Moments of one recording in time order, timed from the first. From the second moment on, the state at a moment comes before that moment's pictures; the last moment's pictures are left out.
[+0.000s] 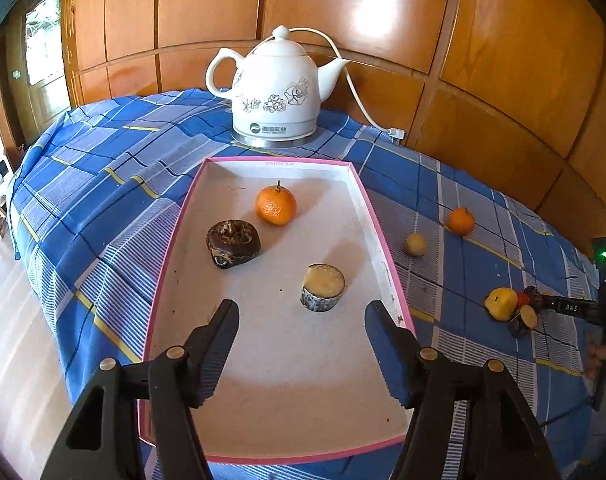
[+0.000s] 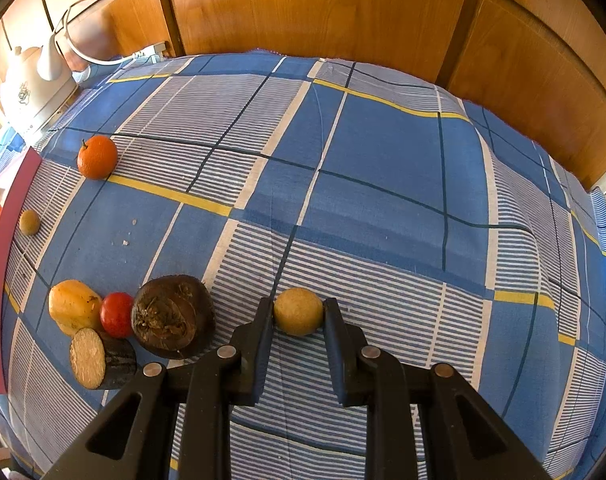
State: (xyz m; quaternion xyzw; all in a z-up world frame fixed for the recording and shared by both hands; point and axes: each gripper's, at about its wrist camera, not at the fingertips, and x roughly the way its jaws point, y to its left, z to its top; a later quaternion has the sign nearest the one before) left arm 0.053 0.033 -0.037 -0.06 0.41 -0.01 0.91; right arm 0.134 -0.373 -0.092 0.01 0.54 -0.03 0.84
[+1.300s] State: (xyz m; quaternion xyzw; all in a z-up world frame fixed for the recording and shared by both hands) left arm 0.042 0.096 -0.050 -0.11 0.41 0.03 0.90; right arm 0.178 -0.051 -0.065 -0.04 0.51 0.25 0.82
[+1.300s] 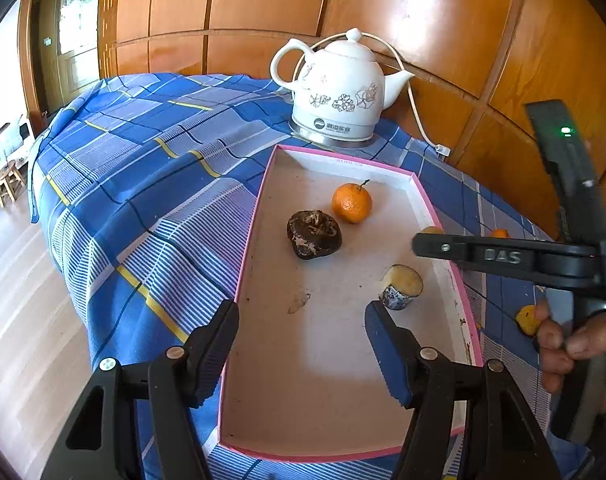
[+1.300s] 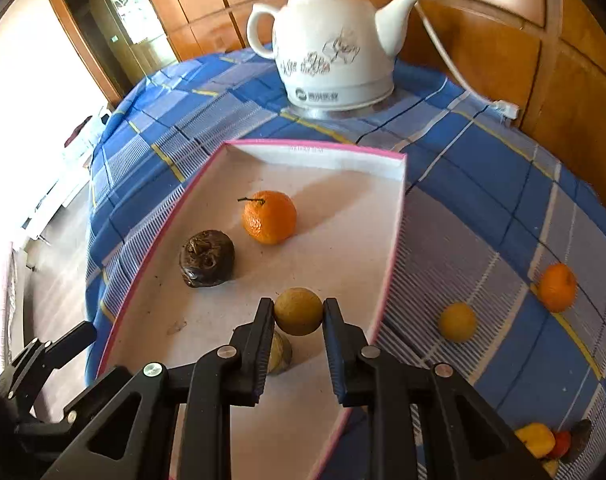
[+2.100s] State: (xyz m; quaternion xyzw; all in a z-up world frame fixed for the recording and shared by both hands) left arm 0.041 0.073 -0.045 -0.09 0.41 0.01 0.91; right arm 0.138 -0.160 -0.031 0.02 0.48 0.20 0.85
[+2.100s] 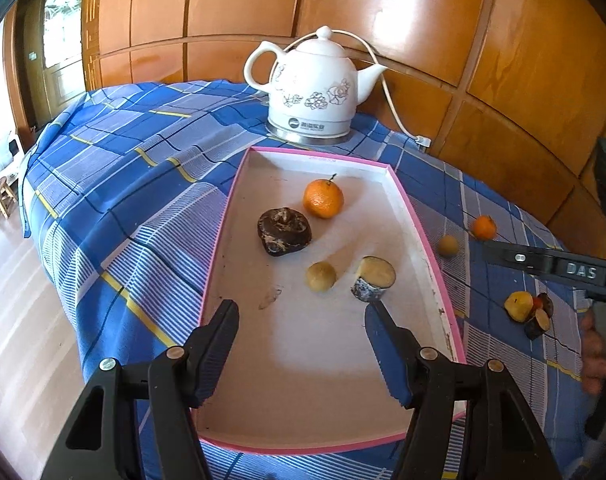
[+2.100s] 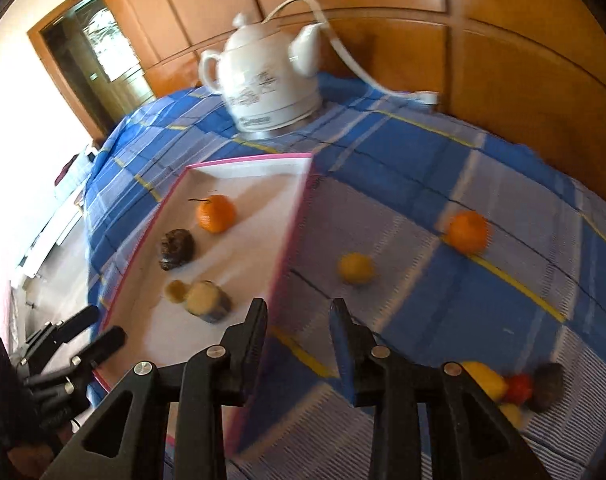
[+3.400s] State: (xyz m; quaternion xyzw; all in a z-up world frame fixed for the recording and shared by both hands) left arm 0.038 -0.037 -0.048 0.02 0.43 -0.13 0.89; right arm 0.125 -0.320 -0.083 0.16 0.56 0.17 0.80
